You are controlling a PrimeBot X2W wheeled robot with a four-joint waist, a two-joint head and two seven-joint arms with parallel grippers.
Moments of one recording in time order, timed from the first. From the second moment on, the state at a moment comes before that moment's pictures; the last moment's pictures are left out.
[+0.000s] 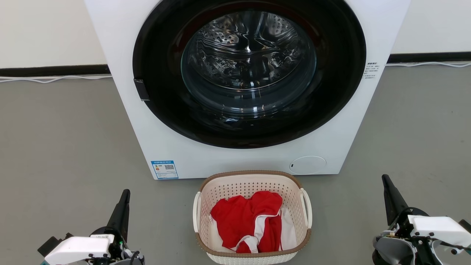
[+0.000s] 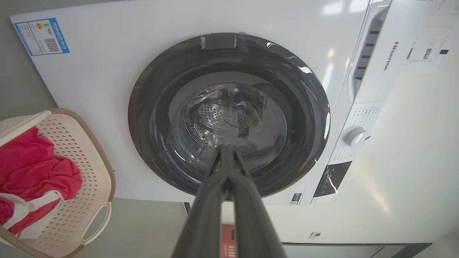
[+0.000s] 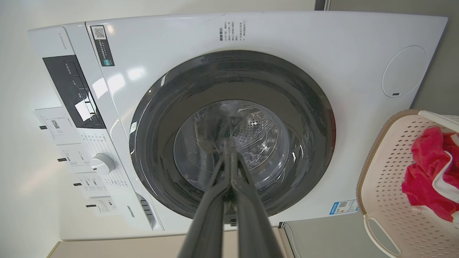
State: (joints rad) left arm -0.05 0.04 0.08 0.27 -1.61 -0.12 0.11; right arm -0.10 -0.05 -0.13 0.28 1.60 0.12 0.11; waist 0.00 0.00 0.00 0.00
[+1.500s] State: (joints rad) left arm 0.00 0.03 0.01 0.33 -1.35 -0.10 0.00; right arm -0.04 -0.04 -0.12 0.29 1.20 0.12 0.01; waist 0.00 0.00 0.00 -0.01
